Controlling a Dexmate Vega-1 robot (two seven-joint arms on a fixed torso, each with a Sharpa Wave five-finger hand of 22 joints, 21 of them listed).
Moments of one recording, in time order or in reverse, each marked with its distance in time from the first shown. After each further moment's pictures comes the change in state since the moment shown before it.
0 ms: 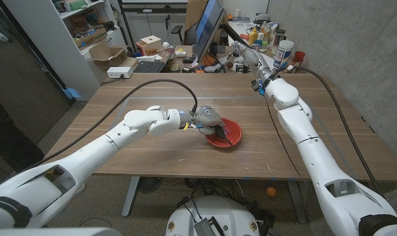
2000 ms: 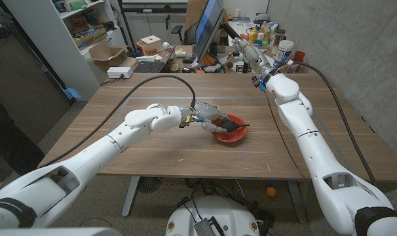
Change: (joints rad) left arm 0.015 -0.030 -0.027 0.005 -0.175 0.092 -0.094; left_hand -0.663 -0.112 -0.248 0.245 0.000 -0.332 -0.002 -0.117 -0.091 -0.483 0.138 -0.128 -0.023 -0.697 0.130 -0.065 -0.006 -0.866 0.343 -0.427 -0.001; right arm 0.037 0.009 0.012 0.032 -0.019 -0.011 0.032; right_hand -0.009 -0.001 -0.005 -0.003 0.000 -0.005 -0.005 0.000 0.000 -0.002 -0.002 0.000 0.000 0.002 -0.003 0.000 0.000 -0.004 -0.004 0.000 0.000
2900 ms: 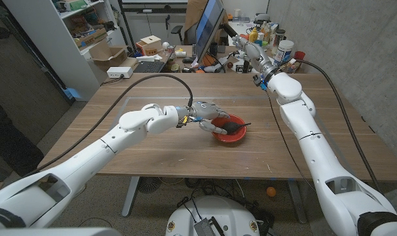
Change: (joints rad) left arm 0.060 0.042 -0.048 -0.110 0.014 0.058 -0.037; left_hand -0.088 -0.104 -0.073 -0.013 0.017 -0.144 0.000 -0.004 -0.014 -0.113 0.030 0.000 -0.017 -0.093 0.045 0.004 -0.008 -0.029 -0.003 -0.072 0.000; right arm -0.030 -0.007 0.006 -0.078 -0.003 -0.019 0.002; right_hand -0.009 0.009 0.000 0.000 0.000 0.000 0.000 0.000 0.000 -0.004 -0.004 0.000 0.000 0.005 -0.005 0.000 0.000 0.000 -0.036 0.000 0.000
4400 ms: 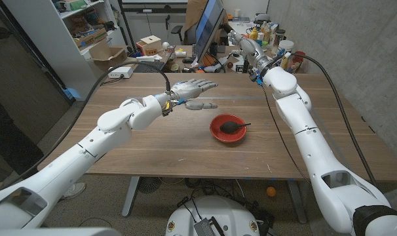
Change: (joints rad) left arm 0.138 0.078 -0.194 -0.167 -0.095 0.183 0.135; left_hand -0.077 -0.009 -0.045 0.003 0.003 -0.216 -0.044 -0.007 -0.014 -0.198 0.024 -0.007 -0.042 -0.177 0.042 -0.008 -0.007 -0.074 0.002 -0.107 0.003; right arm 0.047 0.017 -0.034 -0.001 -0.055 -0.061 -0.012; right_hand -0.013 -0.013 -0.013 -0.004 0.000 0.000 0.000 0.000 0.000 0.000 0.000 0.000 0.000 -0.002 -0.016 0.000 0.000 -0.006 -0.027 0.000 0.000
